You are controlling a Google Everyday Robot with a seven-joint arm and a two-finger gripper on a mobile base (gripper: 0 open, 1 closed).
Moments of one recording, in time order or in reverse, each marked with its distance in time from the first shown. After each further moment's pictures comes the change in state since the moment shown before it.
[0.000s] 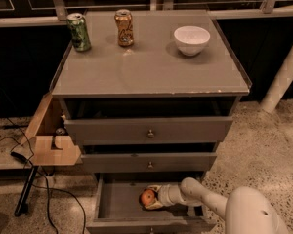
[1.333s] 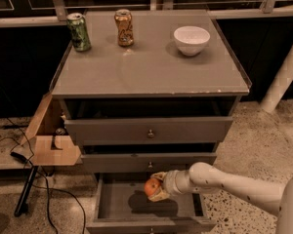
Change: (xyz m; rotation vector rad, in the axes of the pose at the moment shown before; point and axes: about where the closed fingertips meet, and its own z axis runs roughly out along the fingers) arm -0.148 0.012 -0.147 0.043 0.077 -0.020
